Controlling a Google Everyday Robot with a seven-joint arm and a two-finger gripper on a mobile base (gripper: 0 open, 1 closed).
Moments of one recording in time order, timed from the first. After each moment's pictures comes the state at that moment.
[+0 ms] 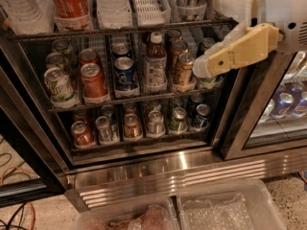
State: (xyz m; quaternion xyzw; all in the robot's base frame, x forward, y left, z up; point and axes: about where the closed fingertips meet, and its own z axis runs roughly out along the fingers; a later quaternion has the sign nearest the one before) arm 0.451 -0.085 1.075 -0.51 0.64 0.28 0.50
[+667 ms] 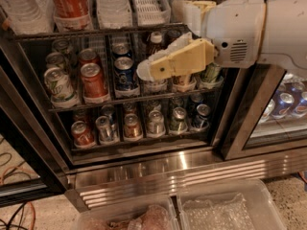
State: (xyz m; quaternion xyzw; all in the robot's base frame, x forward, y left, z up) arm 0.462 -0.013 1.064 -0.48 0.60 0.32 0.56
